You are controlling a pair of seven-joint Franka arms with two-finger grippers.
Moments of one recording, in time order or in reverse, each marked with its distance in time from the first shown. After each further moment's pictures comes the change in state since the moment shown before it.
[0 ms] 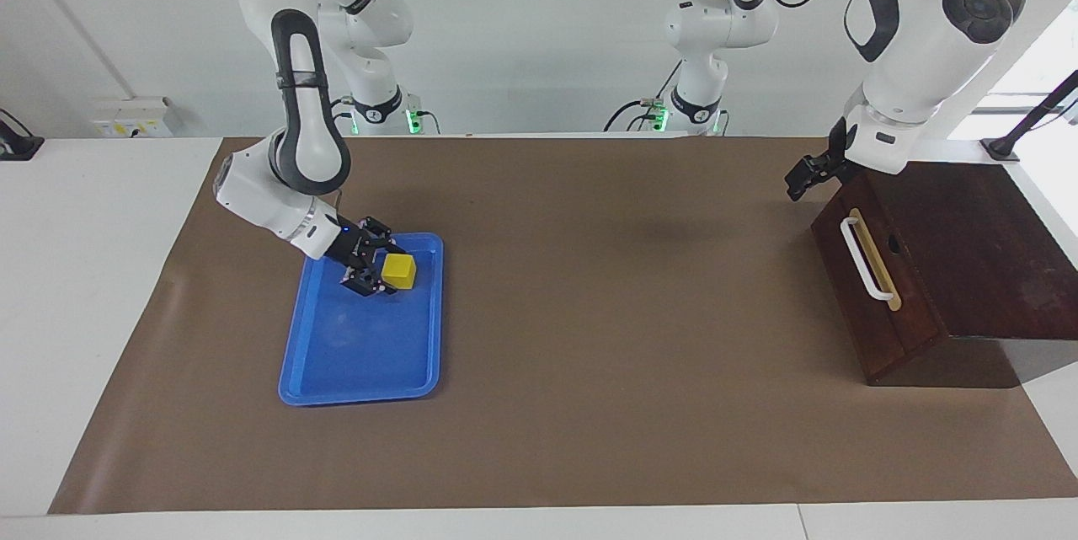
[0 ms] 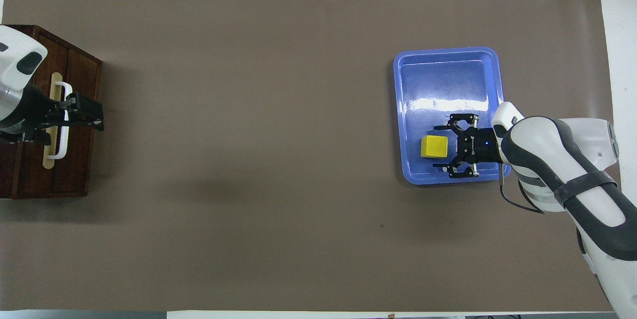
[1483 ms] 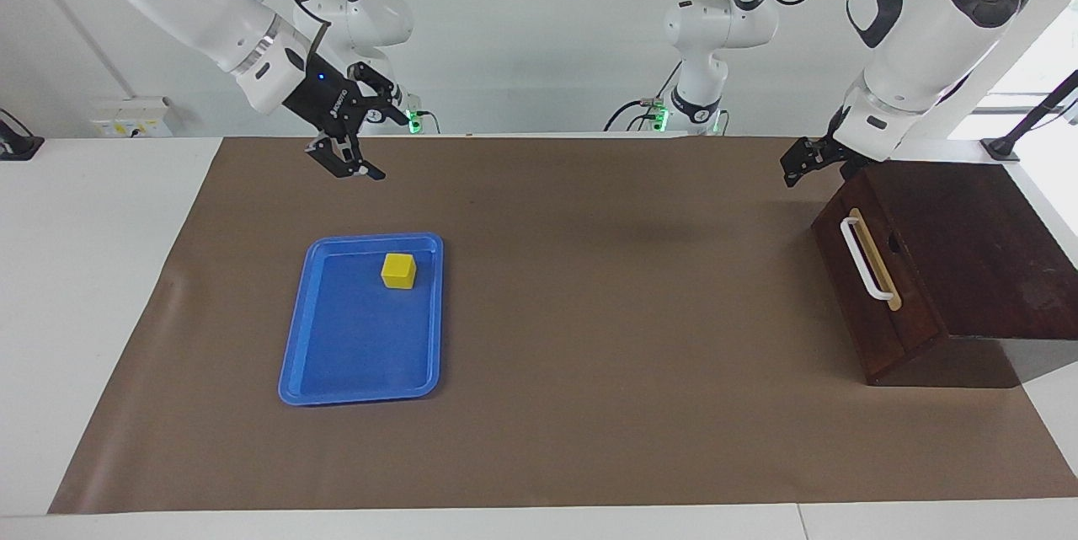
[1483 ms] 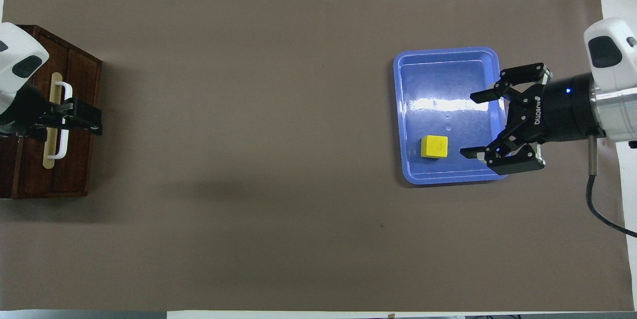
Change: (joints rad) left arm -0.026 -0.003 0.016 0.048 0.000 -0.056 0.164; right arm 0.037 -0.298 0.023 0.510 -0.381 -0.609 1.164
